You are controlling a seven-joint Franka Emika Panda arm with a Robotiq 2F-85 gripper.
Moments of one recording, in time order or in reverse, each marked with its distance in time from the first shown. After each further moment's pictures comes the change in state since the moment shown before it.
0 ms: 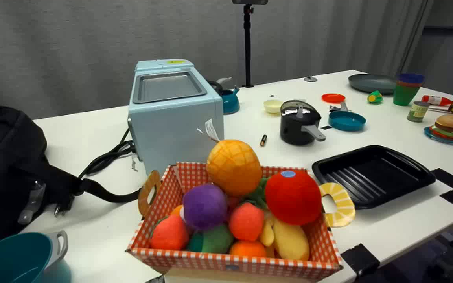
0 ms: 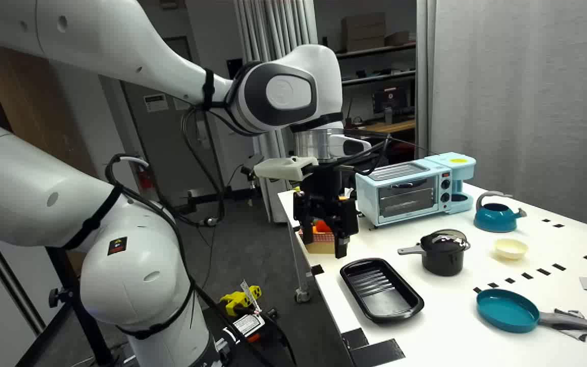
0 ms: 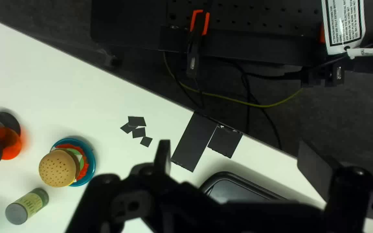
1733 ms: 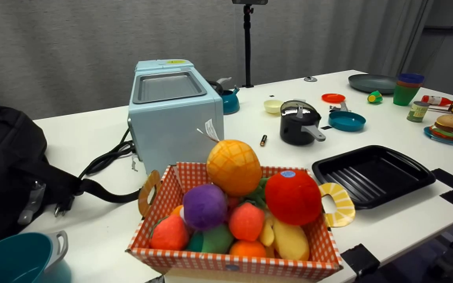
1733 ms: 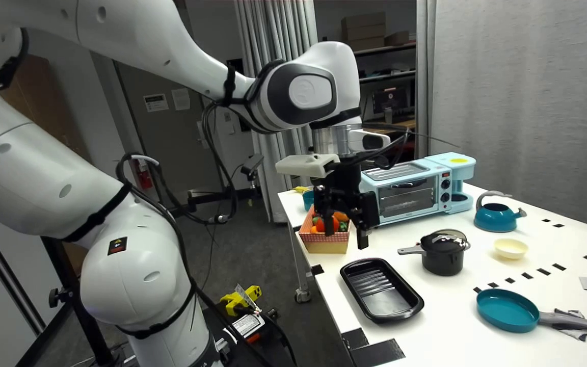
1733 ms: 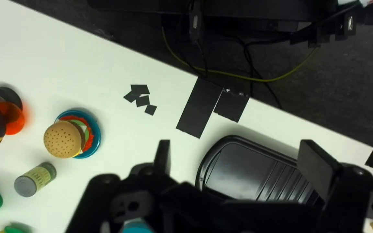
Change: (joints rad) arm 0.000 0.134 -0.011 0.082 0.007 0.114 0.037
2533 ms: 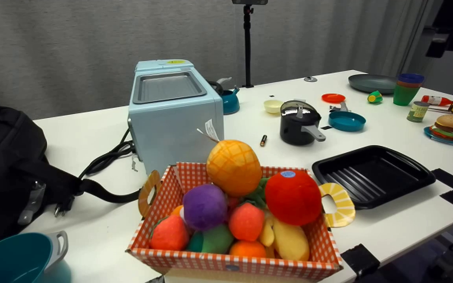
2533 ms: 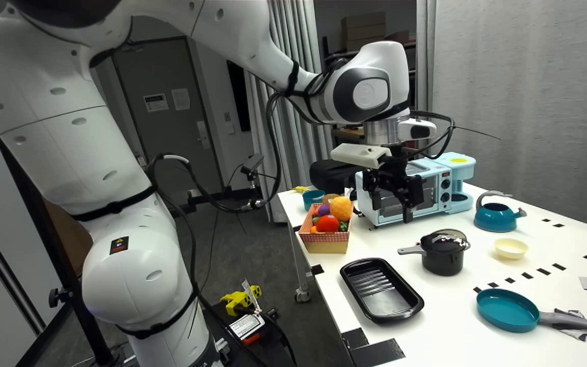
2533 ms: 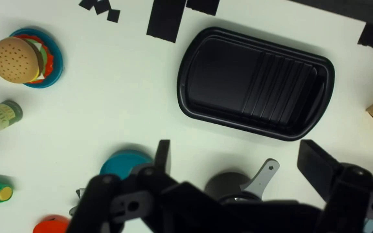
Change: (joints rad) arm 0.018 0.398 0.017 0.326 0.134 0.183 0.089
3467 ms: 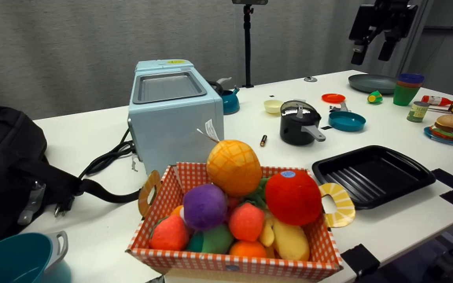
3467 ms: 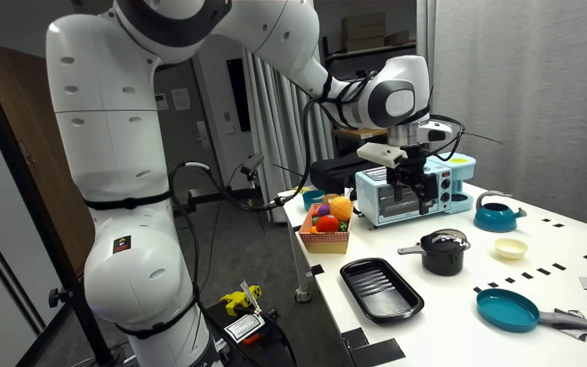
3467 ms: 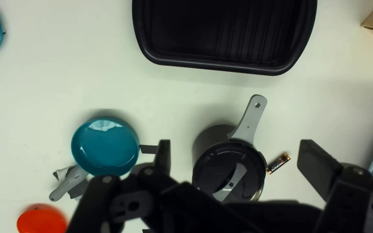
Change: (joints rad) arm 0.027 0.283 0.028 0.274 0.035 0.040 0.185
